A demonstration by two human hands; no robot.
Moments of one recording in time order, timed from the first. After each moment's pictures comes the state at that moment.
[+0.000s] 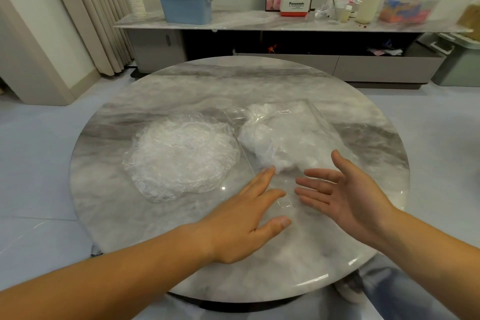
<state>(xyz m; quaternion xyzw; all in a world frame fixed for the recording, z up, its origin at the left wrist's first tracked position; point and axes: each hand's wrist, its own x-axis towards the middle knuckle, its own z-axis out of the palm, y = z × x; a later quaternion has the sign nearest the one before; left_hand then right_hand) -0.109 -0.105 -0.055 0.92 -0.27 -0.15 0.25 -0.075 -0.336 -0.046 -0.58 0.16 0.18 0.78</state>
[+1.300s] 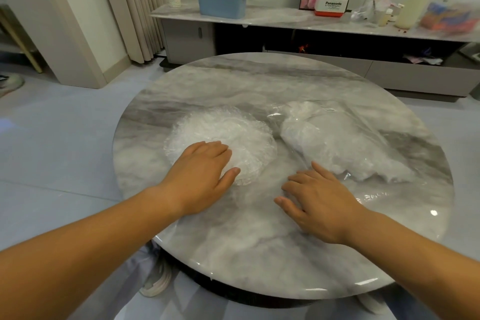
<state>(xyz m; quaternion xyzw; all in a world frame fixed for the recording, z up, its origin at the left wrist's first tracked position) -0.084 0.023 -0.060 0.99 -0.15 0.05 0.05 -0.070 -0.247 -0.067 -0.95 -0.31 0.03 -0.01</state>
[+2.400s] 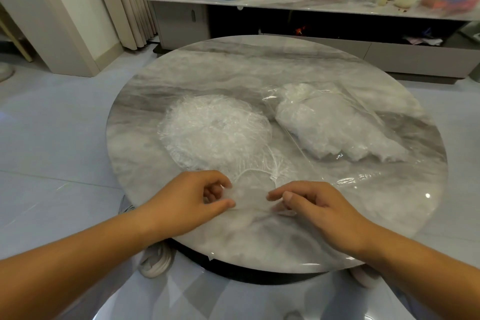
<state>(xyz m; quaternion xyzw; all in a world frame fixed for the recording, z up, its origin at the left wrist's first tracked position) -0.144 0.014 -0.070 0.92 -0.07 -0.07 0.38 -0.120 -0.260 -0.068 -0.82 -0.19 0.18 0.52</state>
